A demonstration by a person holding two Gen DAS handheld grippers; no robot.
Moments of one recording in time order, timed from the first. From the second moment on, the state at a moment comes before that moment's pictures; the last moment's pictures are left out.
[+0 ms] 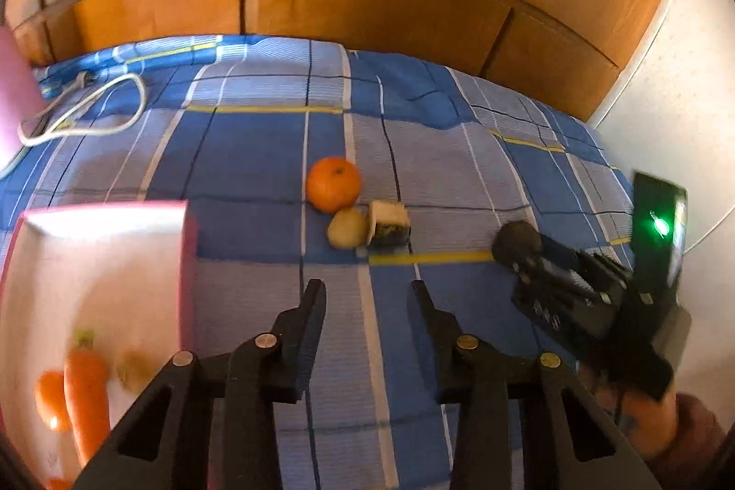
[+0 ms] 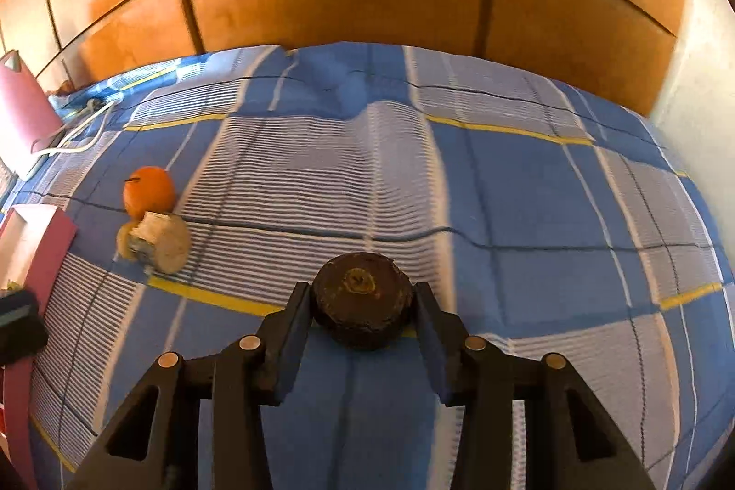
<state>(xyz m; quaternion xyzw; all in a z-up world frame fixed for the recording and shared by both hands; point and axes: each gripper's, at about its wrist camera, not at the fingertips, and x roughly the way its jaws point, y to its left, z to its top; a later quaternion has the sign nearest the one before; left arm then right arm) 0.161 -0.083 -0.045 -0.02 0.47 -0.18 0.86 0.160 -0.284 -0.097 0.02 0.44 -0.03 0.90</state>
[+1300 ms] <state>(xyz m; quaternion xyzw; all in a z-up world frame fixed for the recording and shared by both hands) 0.190 -0.110 -0.054 0.04 0.43 -0.23 0.87 0.157 -0.292 -0.100 0.05 0.43 -0.02 0.90</state>
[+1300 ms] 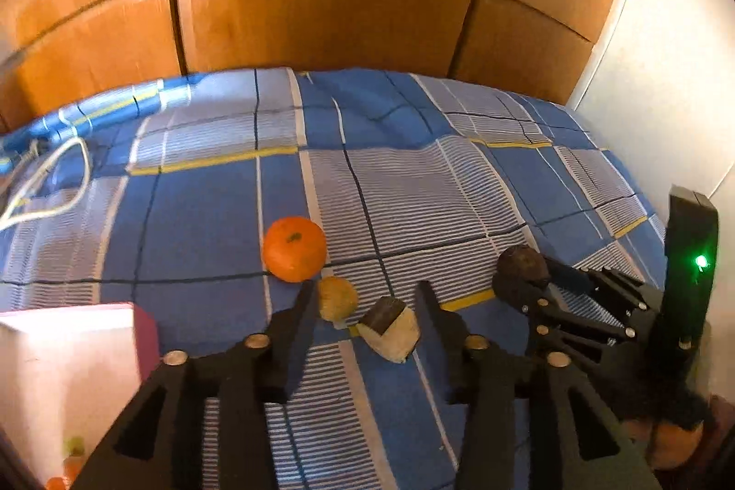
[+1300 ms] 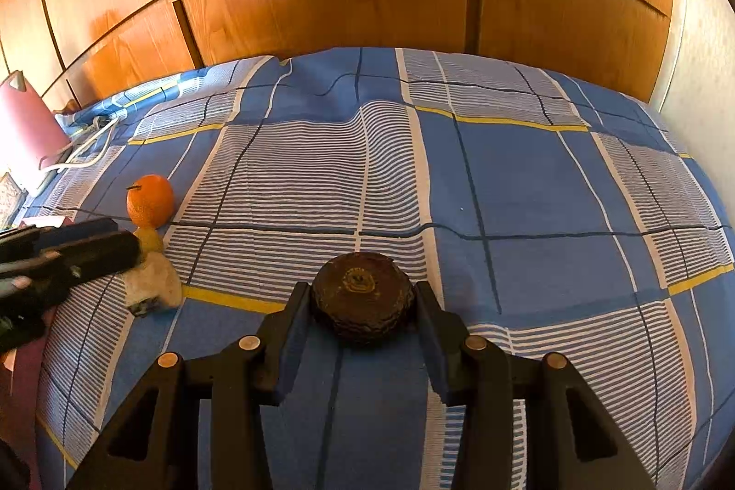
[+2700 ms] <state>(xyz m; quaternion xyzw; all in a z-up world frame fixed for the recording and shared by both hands) 0.108 -0.070 -0.036 0.00 0.45 -0.17 0.88 0.159 -0.288 -0.100 0.03 0.43 -0.02 0.90</state>
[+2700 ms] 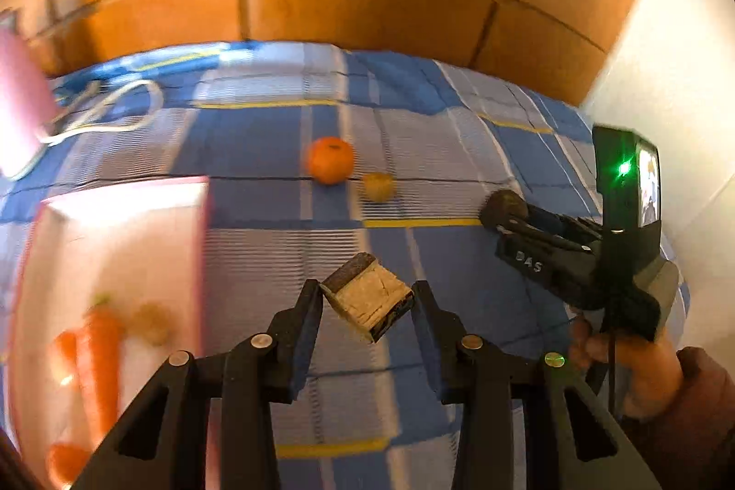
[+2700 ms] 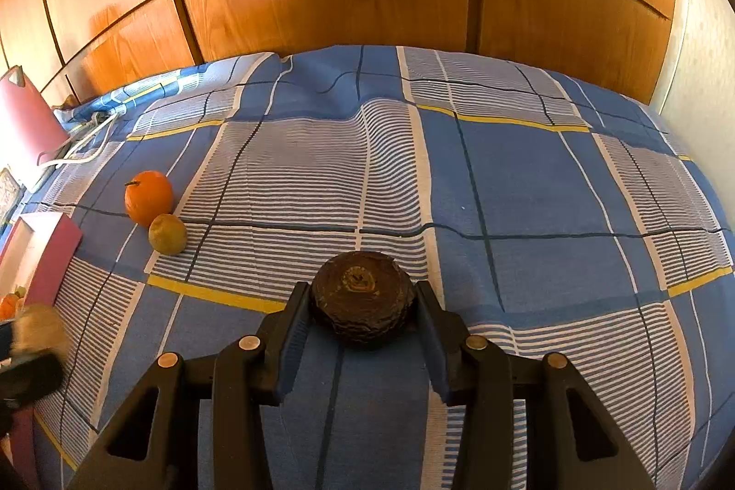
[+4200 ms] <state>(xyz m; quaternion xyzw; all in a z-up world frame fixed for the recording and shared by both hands) 0.013 0.138 -0.033 -0.10 0.39 0.10 0.91 0.083 -0.097 -0.052 -0.03 0.44 0.23 0.87</state>
